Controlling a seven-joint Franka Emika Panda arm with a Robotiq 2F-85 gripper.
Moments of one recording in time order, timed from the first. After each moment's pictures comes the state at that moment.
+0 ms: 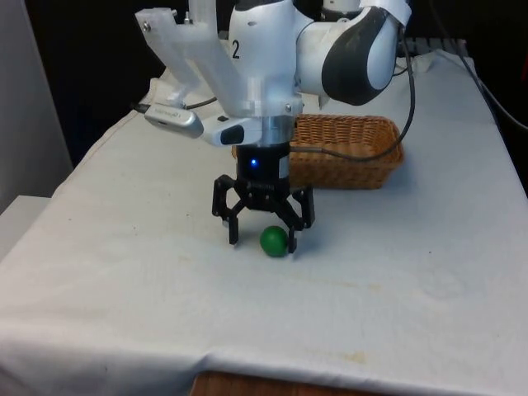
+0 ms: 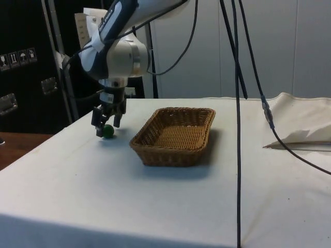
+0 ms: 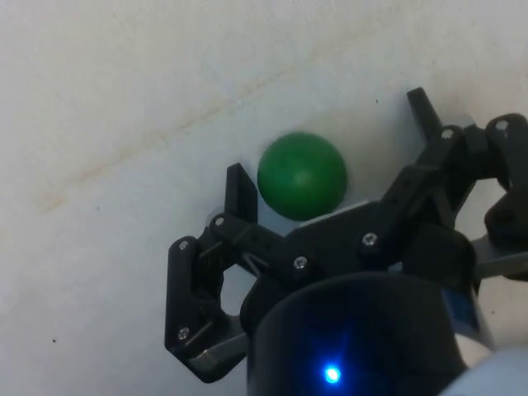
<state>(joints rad) 0.39 0.96 -0.60 -1.58 0.92 2.55 -0.54</state>
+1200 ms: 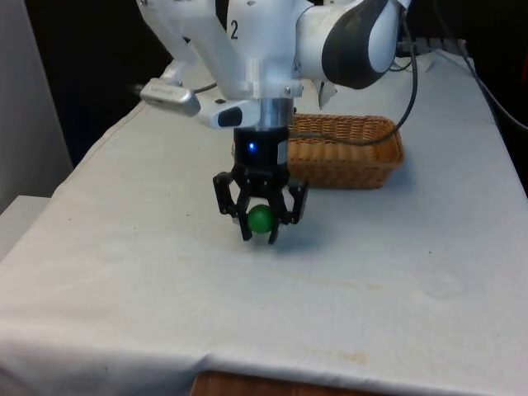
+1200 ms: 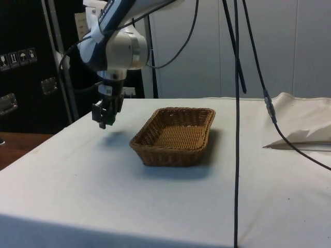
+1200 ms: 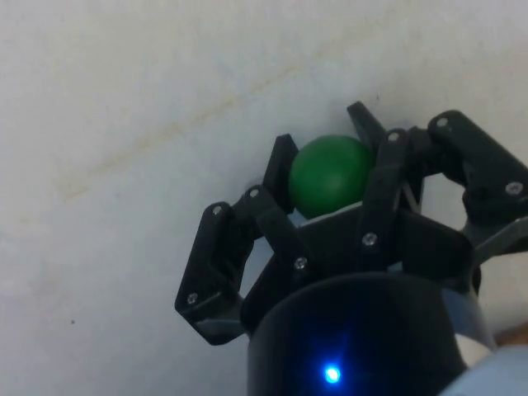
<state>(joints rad) 0.41 0.92 -0.62 -1.60 0.91 2.55 -0.54</state>
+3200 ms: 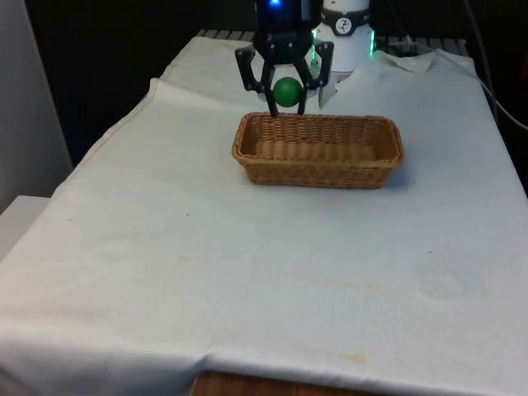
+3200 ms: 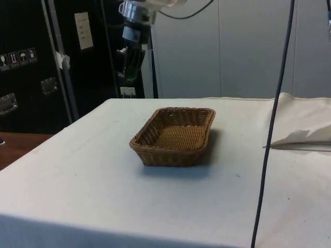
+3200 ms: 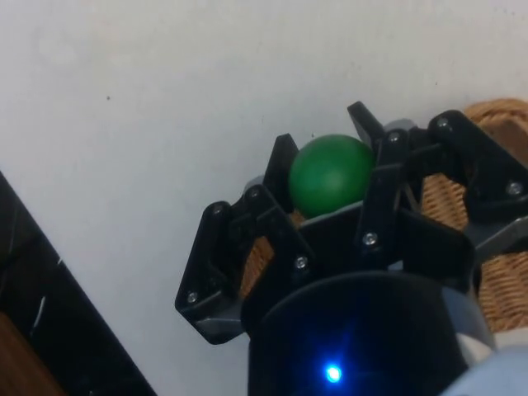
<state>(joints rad) 0.49 0.27 -0.62 -2.13 0.59 2.63 -0.53</state>
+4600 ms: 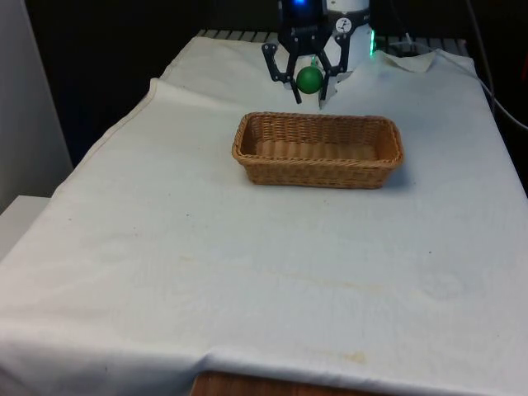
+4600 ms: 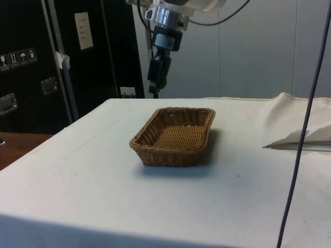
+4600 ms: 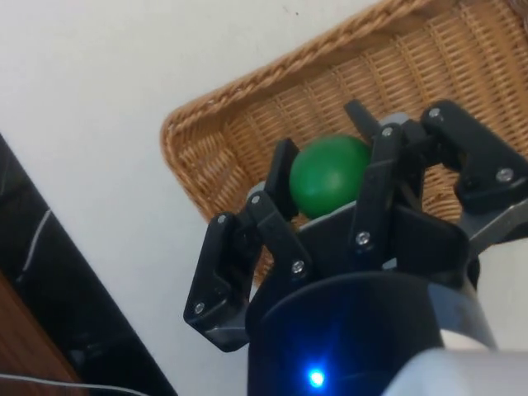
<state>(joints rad) 0.48 0.04 -0.56 -2.46 0.53 2.75 -0.65</state>
